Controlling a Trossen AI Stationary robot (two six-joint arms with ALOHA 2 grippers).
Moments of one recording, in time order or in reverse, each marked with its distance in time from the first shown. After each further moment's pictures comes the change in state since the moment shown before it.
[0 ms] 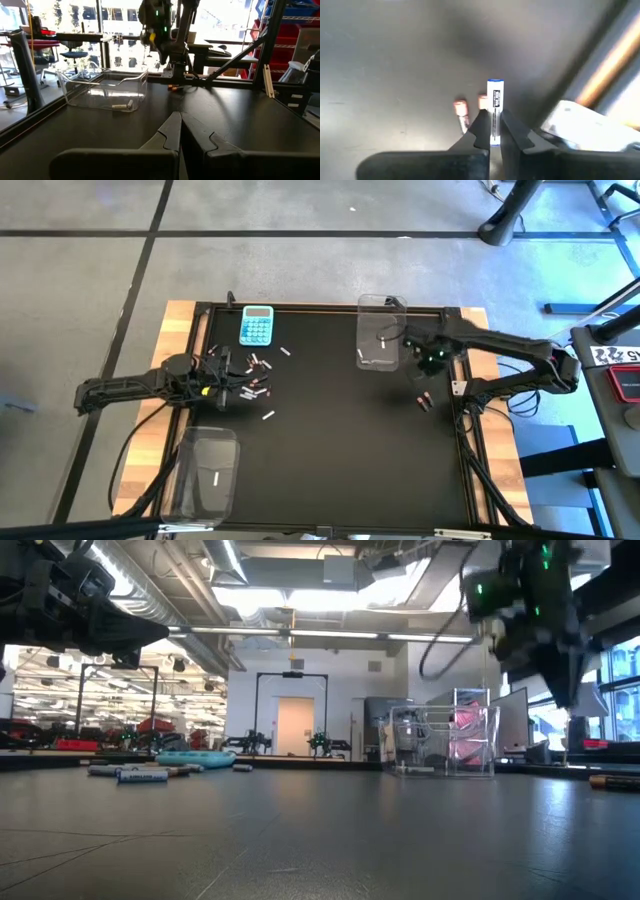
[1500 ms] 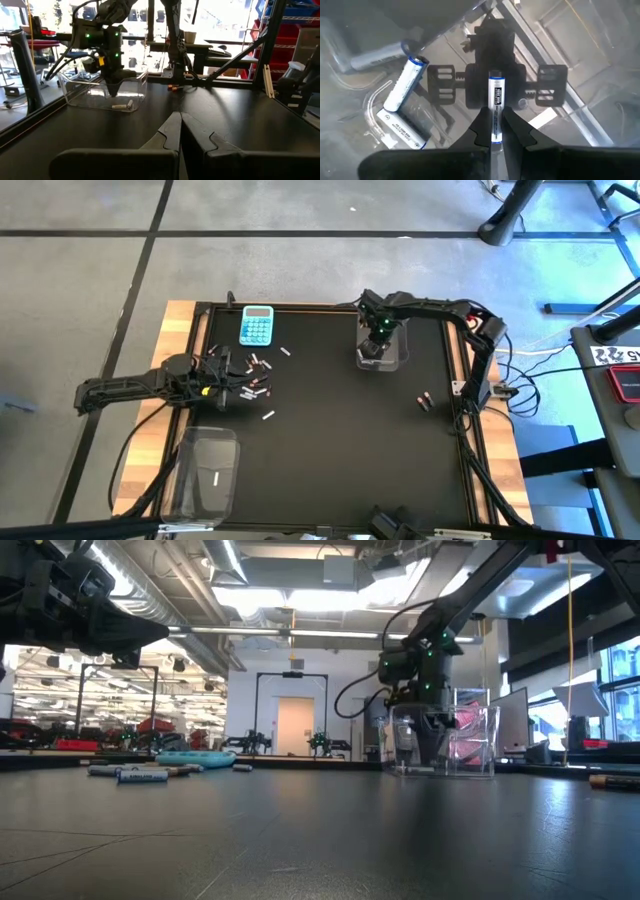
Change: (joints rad) left arm 0.000 0.000 0.000 0.000 0.000 0.000; right arm -0.237 0.673 0.302 0.565 -0.099 -0.720
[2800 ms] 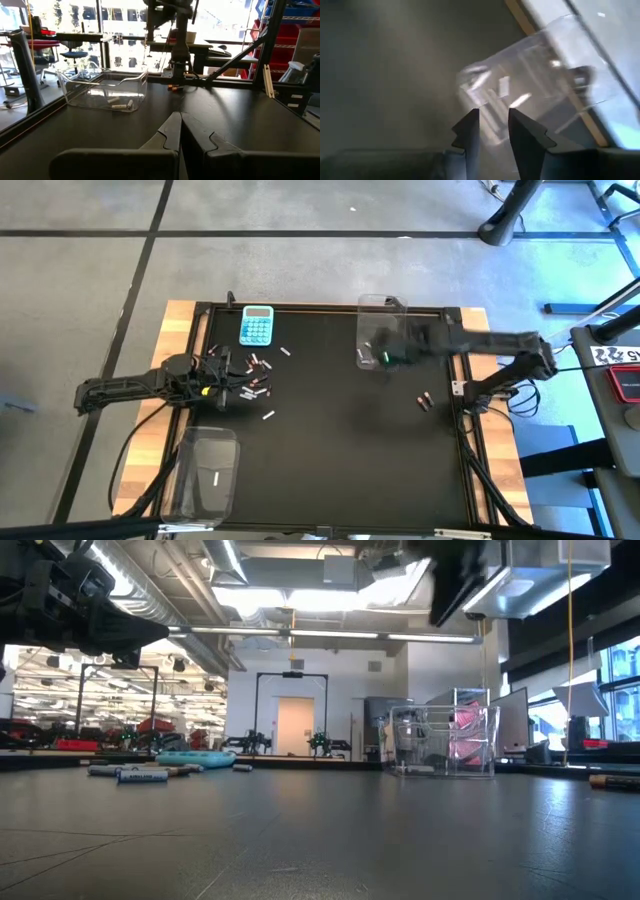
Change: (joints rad) left arm 0.000 0.000 0.000 0.000 0.000 0.000; right arm 0.655 -0.448 0.200 -0.403 0.489 0.447
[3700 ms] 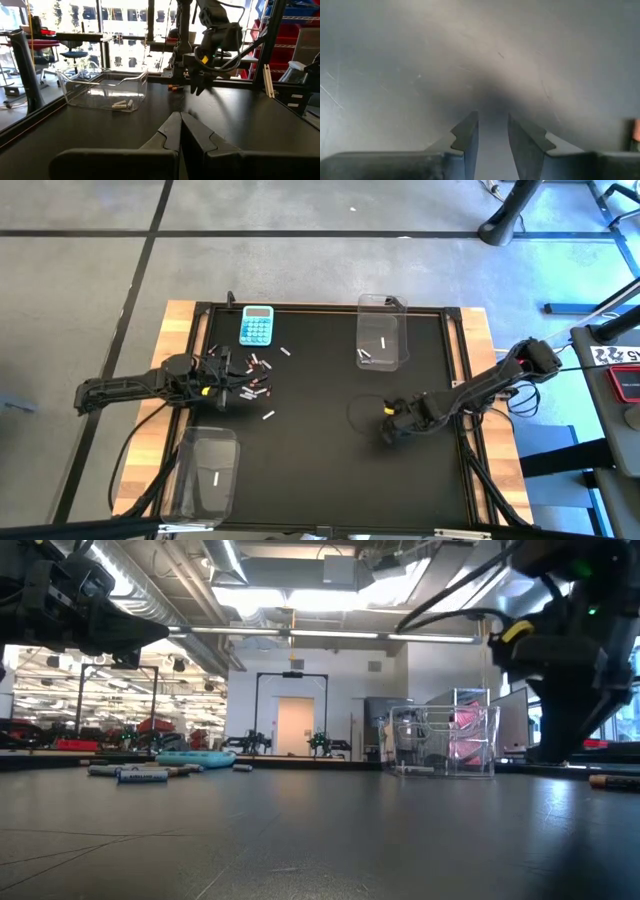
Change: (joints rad) left arm 0.000 0.000 0.000 0.000 0.000 0.000; right arm 0.418 -0.005 -0.707 0.521 -0.148 0.799
